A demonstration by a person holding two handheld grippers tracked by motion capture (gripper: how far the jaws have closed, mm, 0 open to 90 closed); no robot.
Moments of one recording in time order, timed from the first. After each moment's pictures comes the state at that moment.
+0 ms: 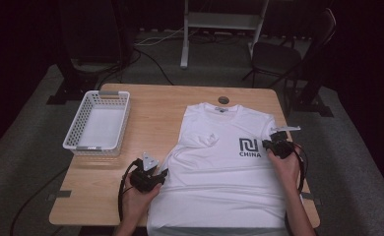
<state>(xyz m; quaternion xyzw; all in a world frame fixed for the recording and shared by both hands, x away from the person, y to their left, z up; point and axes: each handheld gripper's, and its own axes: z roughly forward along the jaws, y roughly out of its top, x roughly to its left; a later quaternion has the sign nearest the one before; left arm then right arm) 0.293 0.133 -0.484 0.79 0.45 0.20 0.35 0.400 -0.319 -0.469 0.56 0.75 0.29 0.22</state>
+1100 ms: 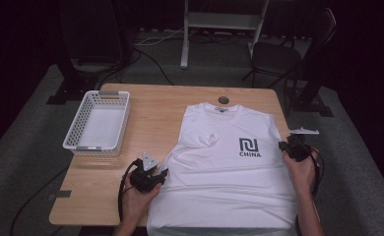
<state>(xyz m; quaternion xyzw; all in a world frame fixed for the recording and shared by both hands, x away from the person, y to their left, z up) 0.293 0.133 -0.484 0.79 0.45 0.20 0.35 0.386 -0.364 -0.465 0.59 0.71 0.28 0.25</state>
